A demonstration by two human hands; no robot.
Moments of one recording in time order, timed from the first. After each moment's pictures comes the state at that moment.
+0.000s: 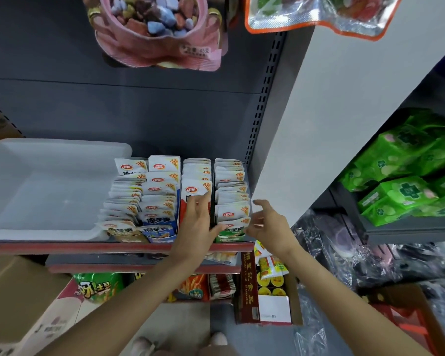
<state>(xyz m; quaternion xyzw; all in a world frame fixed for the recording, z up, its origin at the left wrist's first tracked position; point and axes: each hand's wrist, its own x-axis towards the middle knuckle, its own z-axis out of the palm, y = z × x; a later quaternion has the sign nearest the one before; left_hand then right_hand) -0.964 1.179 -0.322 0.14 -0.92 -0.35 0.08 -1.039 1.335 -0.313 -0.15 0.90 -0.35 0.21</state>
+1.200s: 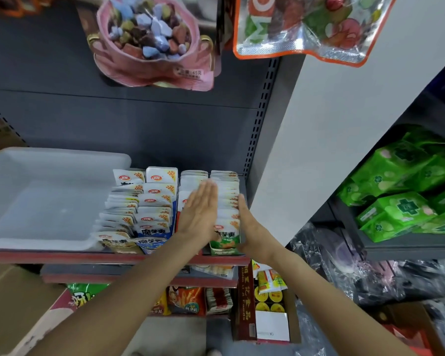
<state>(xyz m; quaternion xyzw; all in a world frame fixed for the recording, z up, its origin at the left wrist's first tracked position) -1.022 1.172 -0.318 0.07 -0.99 -0.06 -0.07 -1.060 1.323 -0.327 -0.29 0.87 -0.31 0.24</state>
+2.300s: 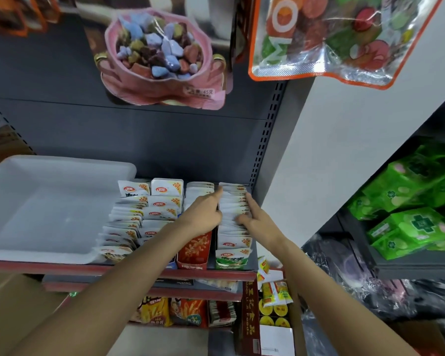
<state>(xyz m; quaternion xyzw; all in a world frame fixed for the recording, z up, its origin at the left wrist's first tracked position) -1.054 1.141 -0.286 0.10 -0.94 -0.31 -0.11 -1.099 1.292 -0.314 -0.15 0.81 -0.48 0.29</state>
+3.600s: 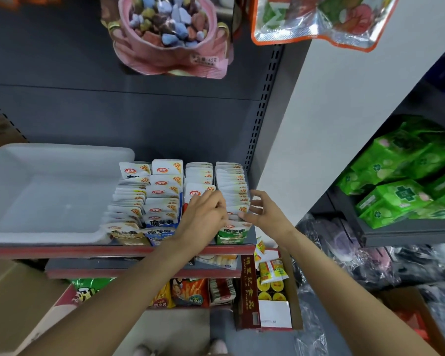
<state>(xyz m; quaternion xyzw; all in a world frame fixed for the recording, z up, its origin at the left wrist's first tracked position) -0.985 1.161 -0.310 -0.09 -0.98 -0.12 0.13 -1.060 1.321 -0.315 -0.11 0.80 -0.53 0.26</state>
